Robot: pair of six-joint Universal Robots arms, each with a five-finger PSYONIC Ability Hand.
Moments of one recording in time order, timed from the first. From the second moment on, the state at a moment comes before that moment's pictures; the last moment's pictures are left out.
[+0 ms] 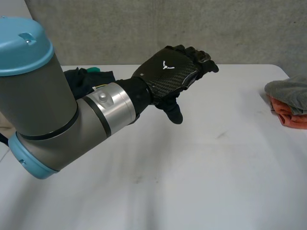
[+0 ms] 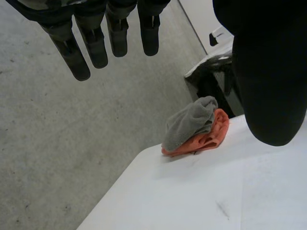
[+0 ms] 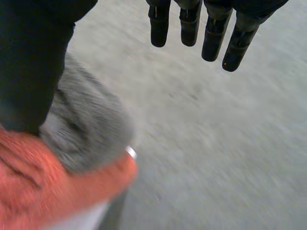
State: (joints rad) left arm 4.05 -1.90 -1.21 3.14 -1.08 3.39; right arm 0.90 -0.85 1.35 -0.74 0.73 3.10; left_hand 0.26 0.23 0.24 0.23 0.05; right_hand 0.20 0.22 0.21 0.24 0.07
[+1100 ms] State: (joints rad) left arm 4.66 -2.48 -0.93 3.27 -1.29 3.84; right arm 1.67 -1.22 1.78 -0.22 1.08 2.48; left_hand 0.95 0.98 0.96 0.98 0.78; right_hand 0.20 0.22 0.21 0.24 0.07
